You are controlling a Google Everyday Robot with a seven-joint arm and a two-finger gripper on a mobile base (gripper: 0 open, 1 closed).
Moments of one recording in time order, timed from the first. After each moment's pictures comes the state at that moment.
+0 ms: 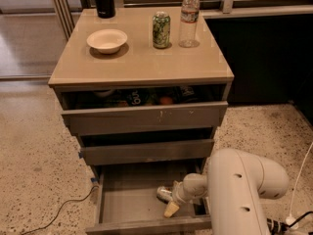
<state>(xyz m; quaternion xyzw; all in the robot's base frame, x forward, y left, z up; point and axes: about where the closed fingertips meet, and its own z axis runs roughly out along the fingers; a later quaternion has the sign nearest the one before) 0.560 -0.073 0.147 -0.54 0.81 0.14 0.19</state>
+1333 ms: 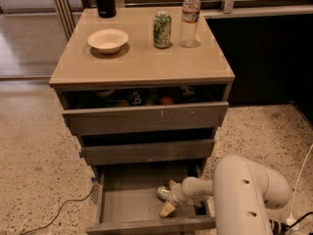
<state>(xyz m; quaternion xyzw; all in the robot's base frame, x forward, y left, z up) 0.568 -0.056 0.136 -0.54 0.80 0.15 0.23</state>
